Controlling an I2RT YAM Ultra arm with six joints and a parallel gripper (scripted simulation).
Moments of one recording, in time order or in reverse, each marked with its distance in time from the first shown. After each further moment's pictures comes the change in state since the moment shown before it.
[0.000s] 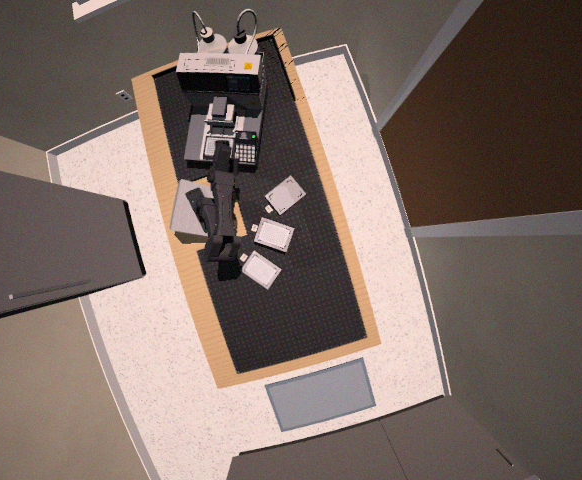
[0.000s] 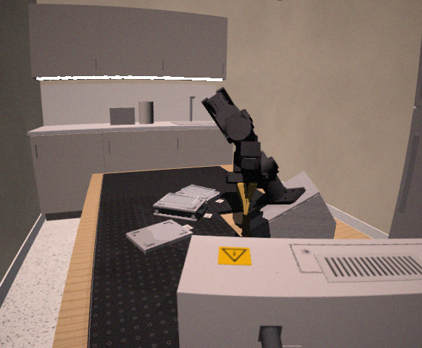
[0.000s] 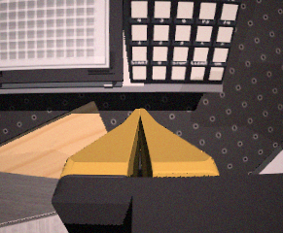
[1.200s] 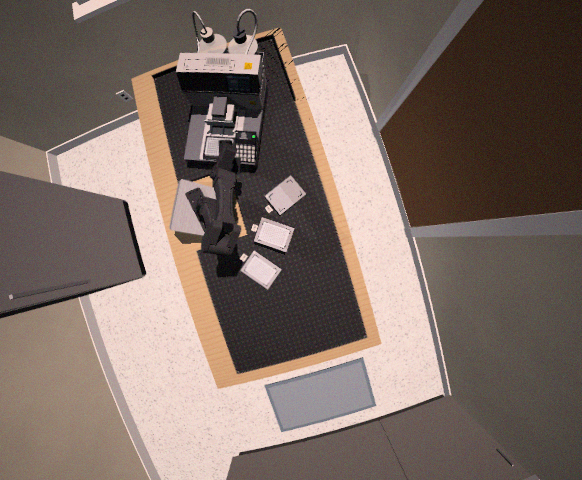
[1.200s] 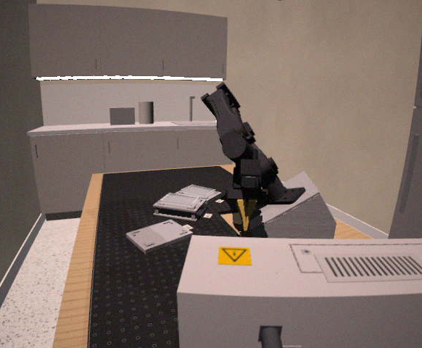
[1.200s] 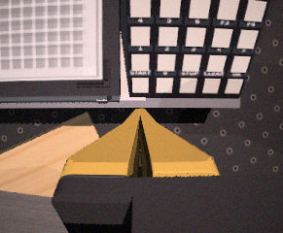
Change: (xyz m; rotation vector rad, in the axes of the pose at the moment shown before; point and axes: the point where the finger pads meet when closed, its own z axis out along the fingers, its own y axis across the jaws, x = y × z) arm 0.005 0.001 0.038 -0.001 0.020 -0.001
